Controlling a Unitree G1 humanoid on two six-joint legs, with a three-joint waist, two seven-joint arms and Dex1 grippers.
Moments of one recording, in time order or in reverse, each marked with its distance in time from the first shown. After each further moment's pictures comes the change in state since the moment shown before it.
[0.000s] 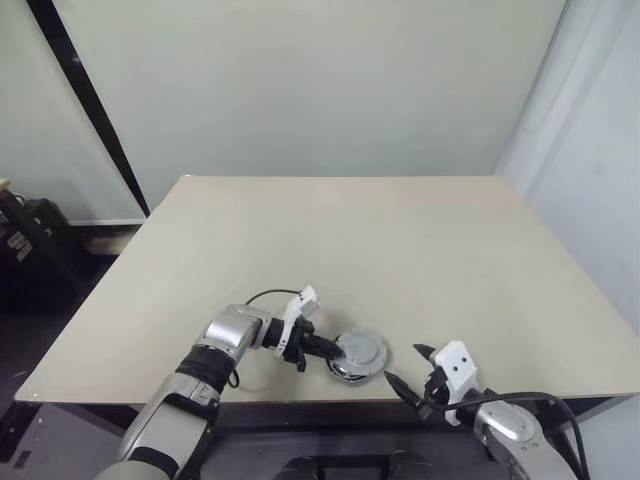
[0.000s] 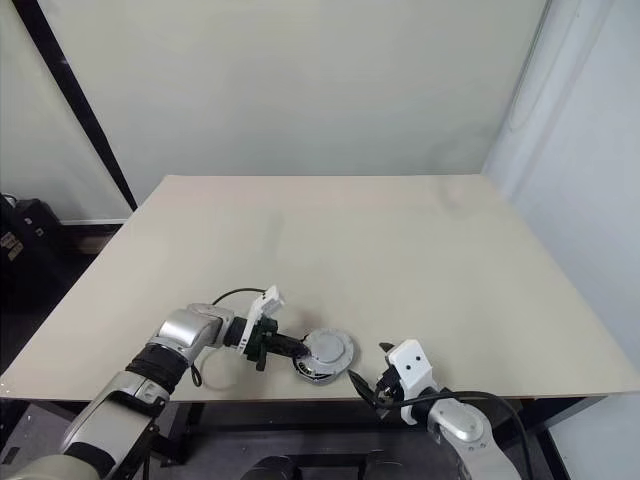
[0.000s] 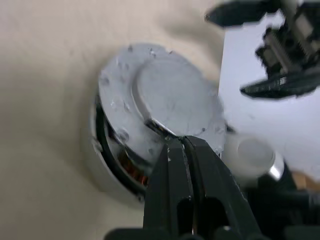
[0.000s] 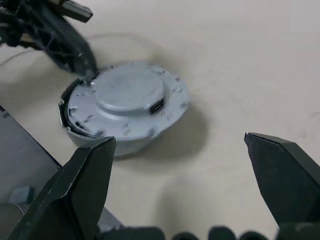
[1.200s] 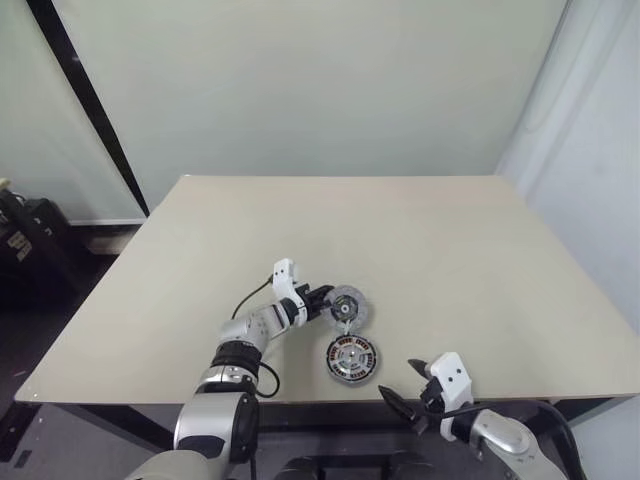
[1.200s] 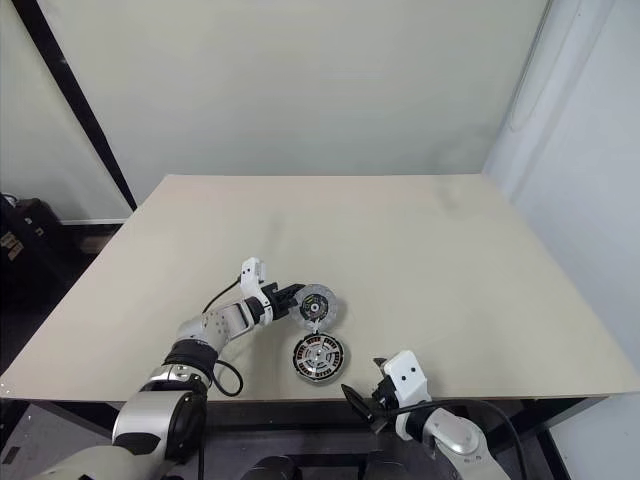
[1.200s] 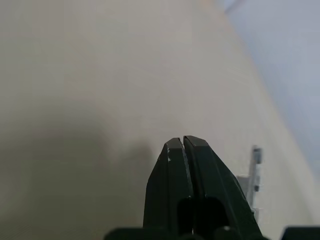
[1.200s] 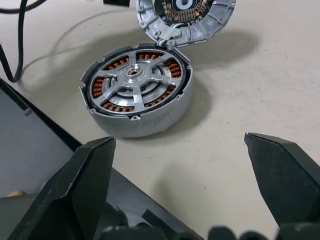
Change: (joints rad) left arm -0.090 -0.271 0.479 0.331 -0.208 -0.142 0.676; right arm 0.071 0.037 0.036 -0.027 0.007 0.061 -0.017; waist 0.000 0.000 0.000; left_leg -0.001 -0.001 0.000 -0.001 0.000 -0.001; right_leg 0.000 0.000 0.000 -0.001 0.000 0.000
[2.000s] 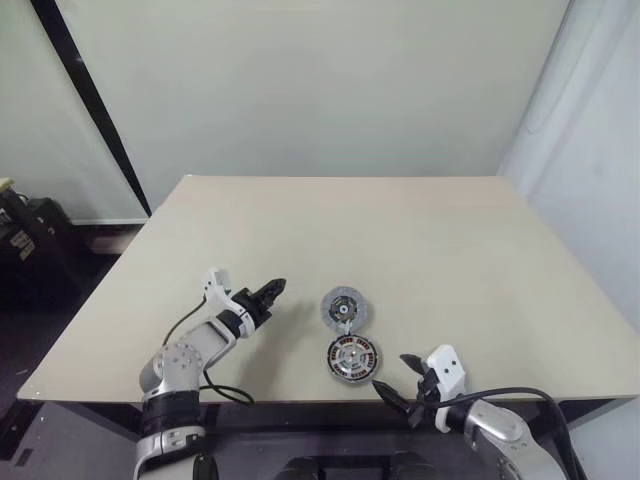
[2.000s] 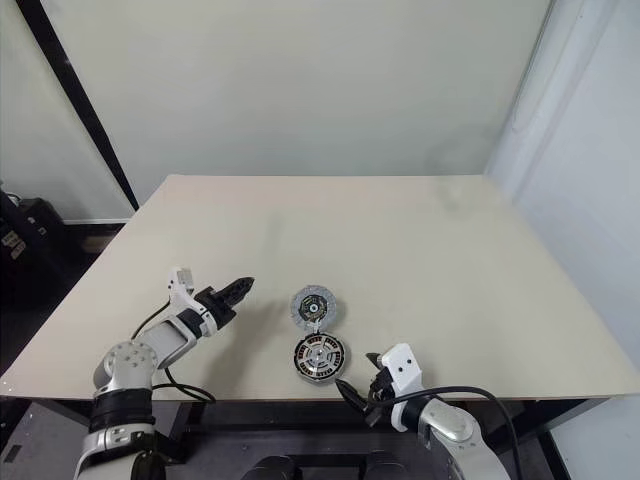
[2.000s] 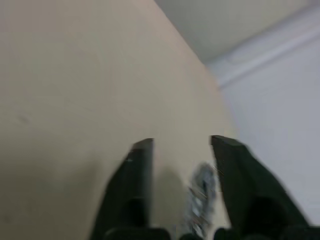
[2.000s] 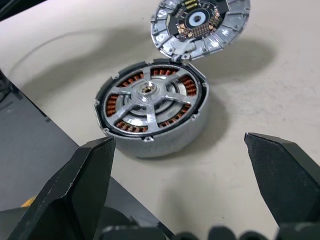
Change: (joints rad) left arm 0.314 0.112 0.204 -0.569 -0.364 0.281 0.311; right arm -0.063 0.022 -0.009 0.057 0.047 0.010 0.053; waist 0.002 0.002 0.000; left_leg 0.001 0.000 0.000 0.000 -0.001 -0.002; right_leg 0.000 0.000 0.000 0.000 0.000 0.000
